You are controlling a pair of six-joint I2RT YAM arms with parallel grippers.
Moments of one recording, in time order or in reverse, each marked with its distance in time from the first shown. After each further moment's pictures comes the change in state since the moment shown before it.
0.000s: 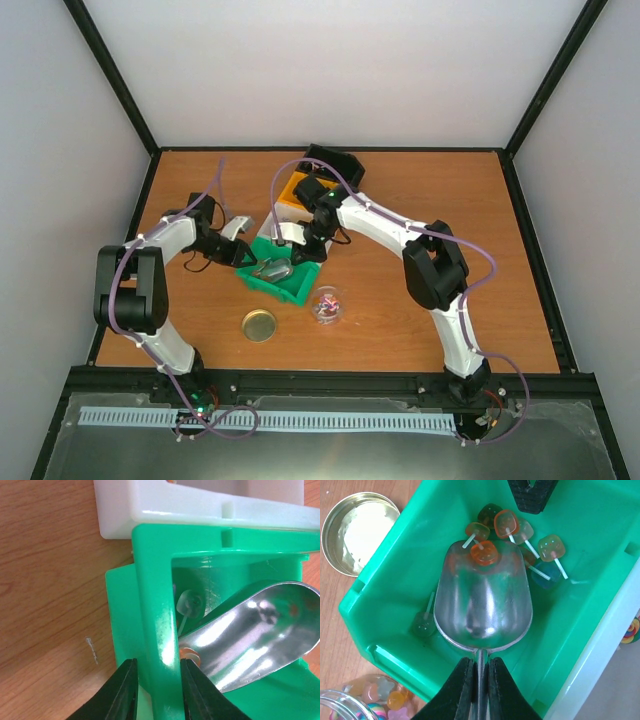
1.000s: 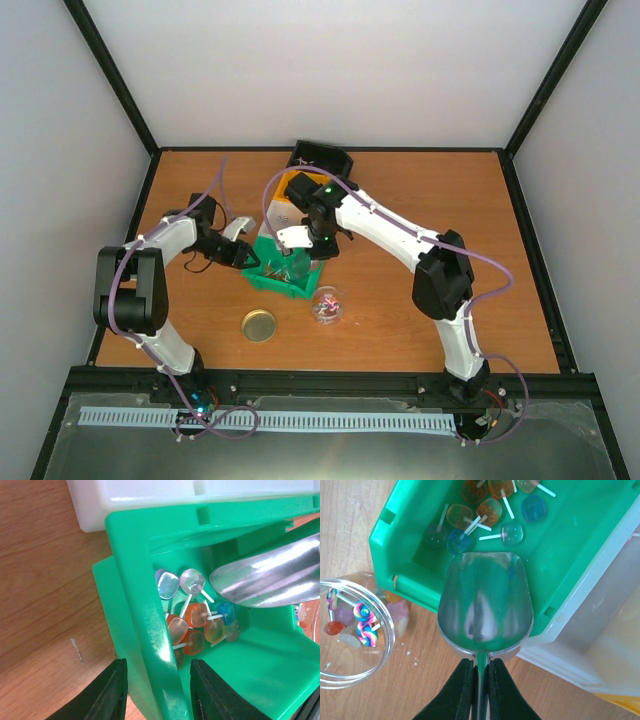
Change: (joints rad) left arm -0.003 -0.008 -0.001 -0.014 0.024 0.014; right arm 0.079 -0.082 0.114 -0.268 0.420 -0.121
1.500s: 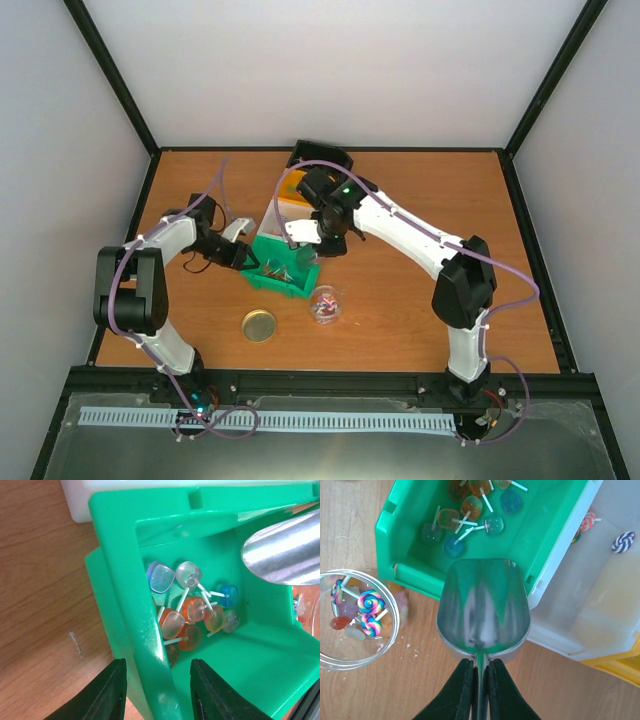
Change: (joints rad) left arm 0.000 0.001 0.004 -0.032 -0.003 0.023; right arm -0.031 -0.148 -0.140 0.100 -0.006 0.066
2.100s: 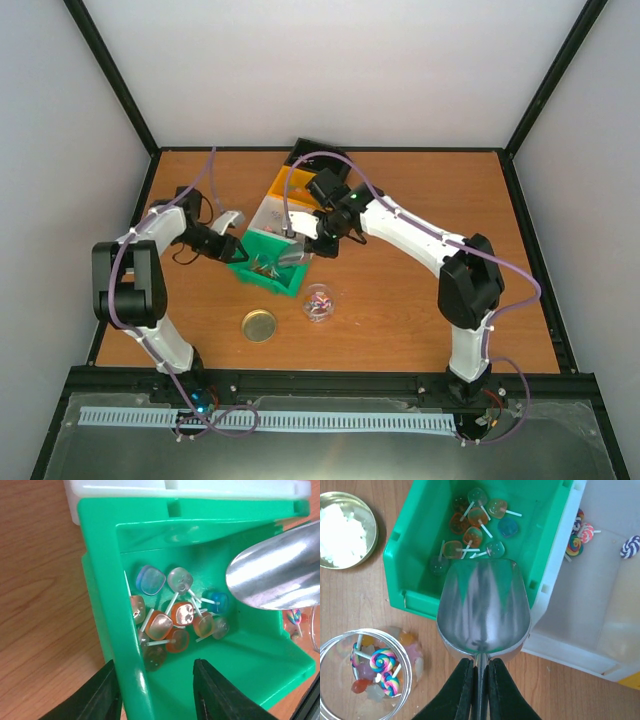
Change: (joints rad) left arm 0.098 0.048 0.120 -0.127 -0.013 0.138; right arm -0.046 -0.031 -0.138 0.253 -0.225 0.225
